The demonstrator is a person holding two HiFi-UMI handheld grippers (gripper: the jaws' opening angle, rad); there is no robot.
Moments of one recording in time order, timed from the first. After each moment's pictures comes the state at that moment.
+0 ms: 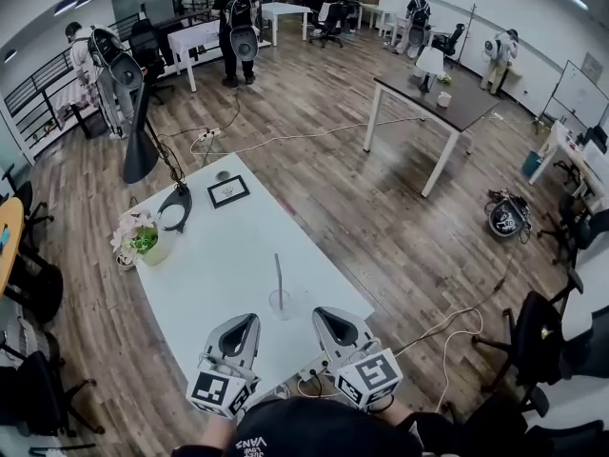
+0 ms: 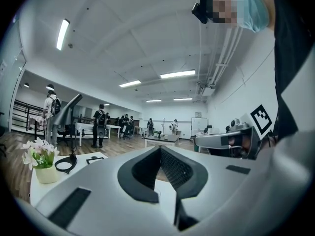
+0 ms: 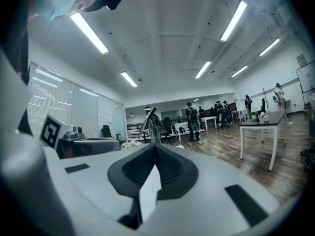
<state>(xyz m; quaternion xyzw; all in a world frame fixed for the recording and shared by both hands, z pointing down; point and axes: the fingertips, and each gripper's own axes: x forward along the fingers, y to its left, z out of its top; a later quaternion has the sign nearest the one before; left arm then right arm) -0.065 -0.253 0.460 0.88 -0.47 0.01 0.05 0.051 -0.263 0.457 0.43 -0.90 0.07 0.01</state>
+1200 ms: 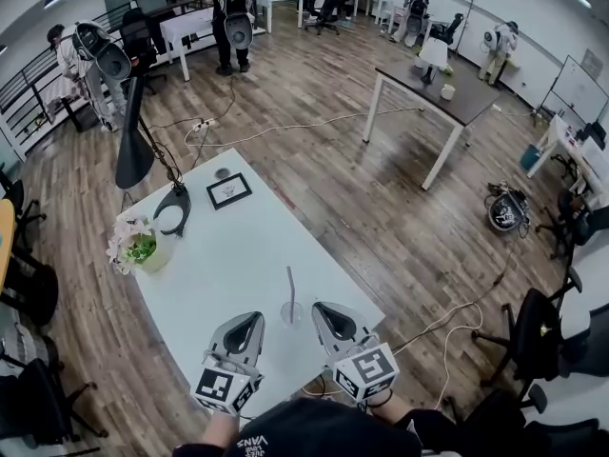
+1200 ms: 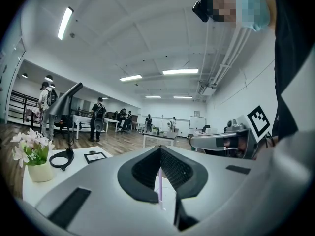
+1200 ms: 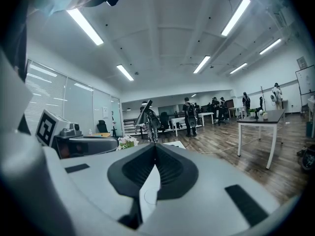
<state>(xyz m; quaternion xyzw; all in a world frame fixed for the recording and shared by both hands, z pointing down) -0.089 -0.310 0.479 0.89 -0.46 0.02 0.09 0.019 -0.325 0.477 0.45 -0.89 0.08 0.04</state>
